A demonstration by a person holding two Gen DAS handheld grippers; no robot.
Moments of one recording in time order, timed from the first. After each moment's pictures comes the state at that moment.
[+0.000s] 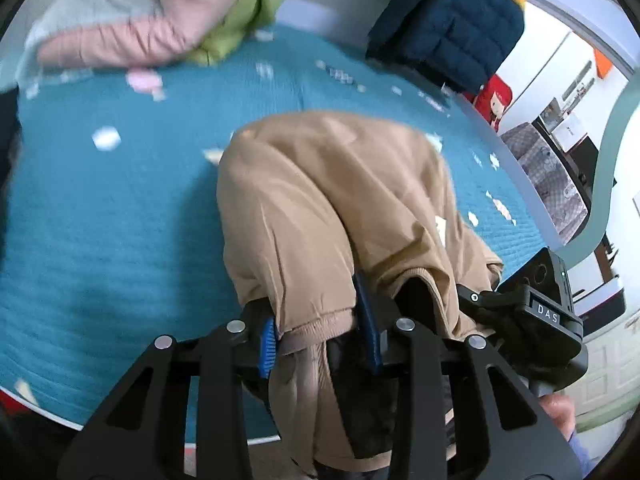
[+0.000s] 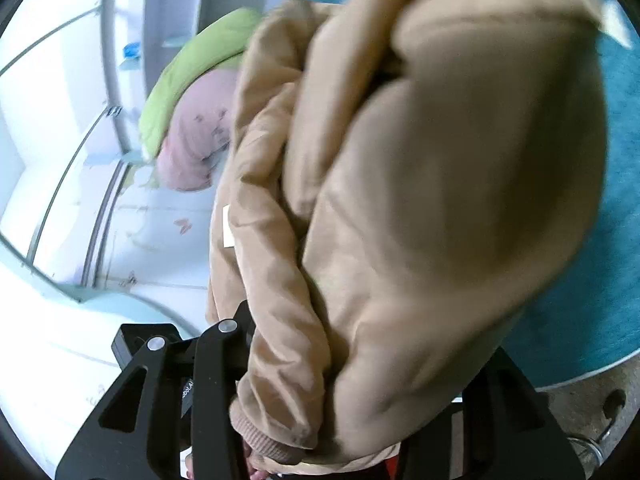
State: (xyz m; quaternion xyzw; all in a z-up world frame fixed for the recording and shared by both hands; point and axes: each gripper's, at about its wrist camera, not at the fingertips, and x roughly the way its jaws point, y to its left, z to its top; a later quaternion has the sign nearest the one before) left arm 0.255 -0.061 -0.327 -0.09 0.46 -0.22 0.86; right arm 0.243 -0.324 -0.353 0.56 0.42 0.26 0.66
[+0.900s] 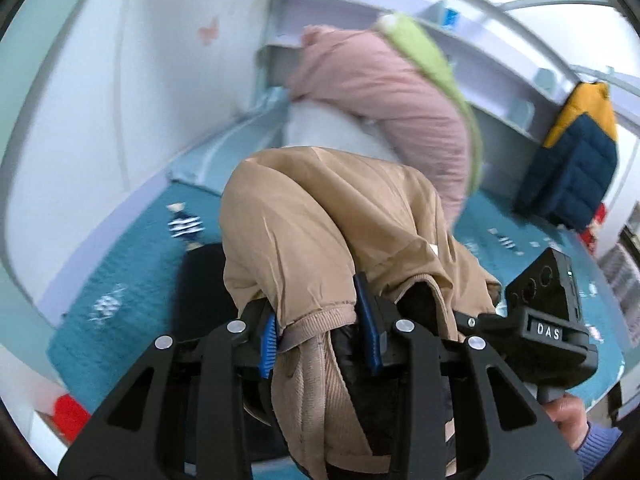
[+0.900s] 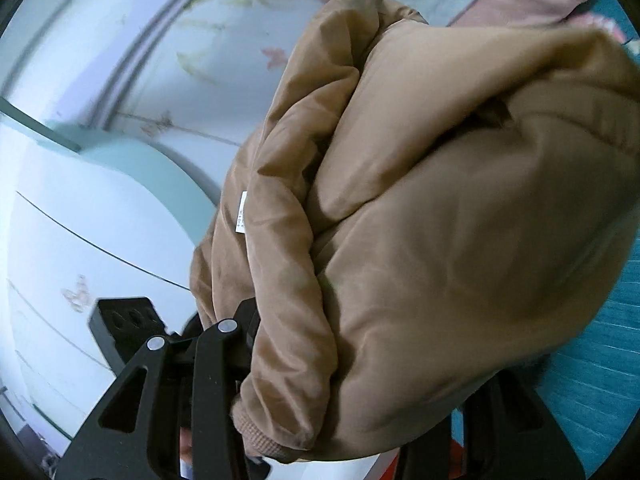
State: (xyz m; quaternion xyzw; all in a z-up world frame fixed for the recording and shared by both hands) left arm 0.289 0.372 -0.190 -0.10 0.32 0.01 0.94; right arm 0.343 0.102 -0.237 0.40 0.47 0.50 0.61
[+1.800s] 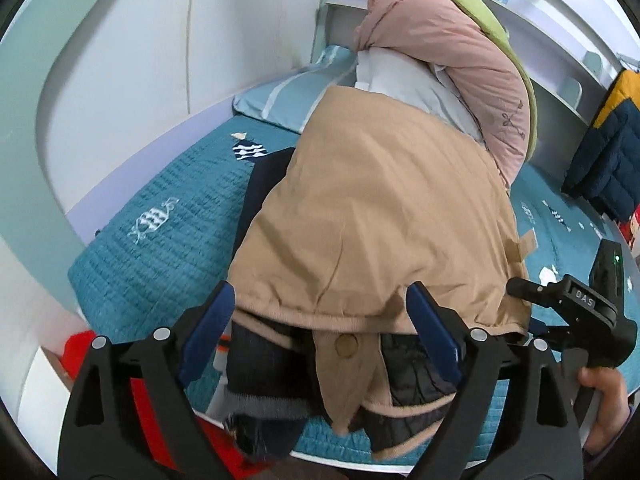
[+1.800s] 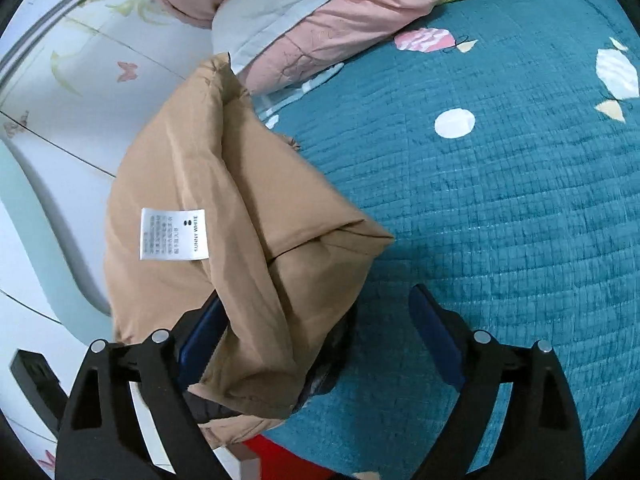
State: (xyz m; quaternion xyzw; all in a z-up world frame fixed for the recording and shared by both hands) left arm 0.236 0.396 -0.275 -0.11 0.36 0.09 0.92; right arm 0.334 0.049 -0.269 0.30 0.51 0.27 0.76
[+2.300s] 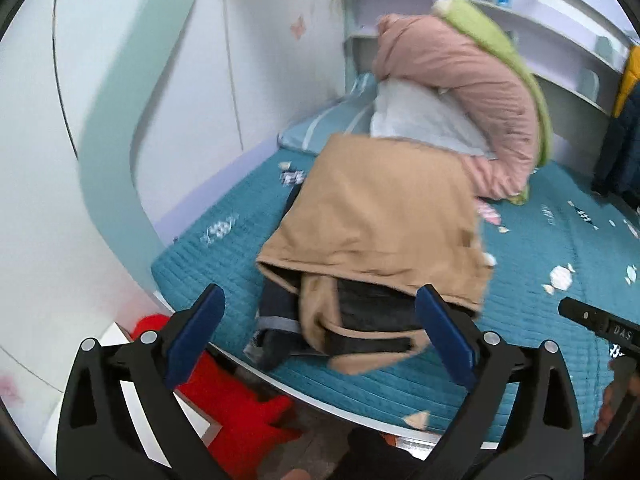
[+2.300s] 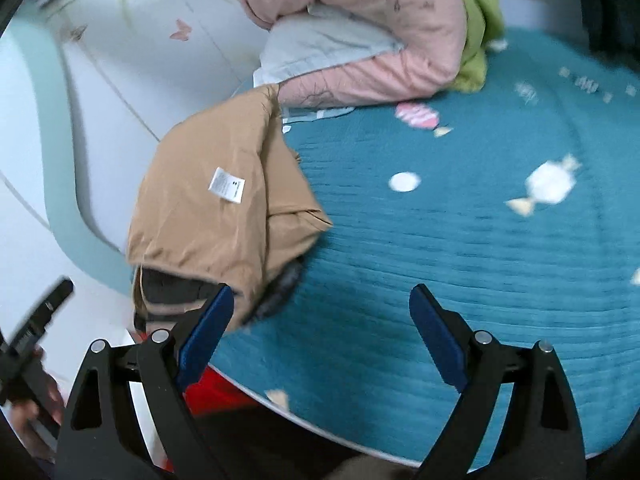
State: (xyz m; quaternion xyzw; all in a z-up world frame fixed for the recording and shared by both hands) left arm 0.146 0.282 -0.192 -0.03 0.33 0.19 0.92; right arm 0.250 -0.034 -0.180 0.10 0.45 0.27 0.84
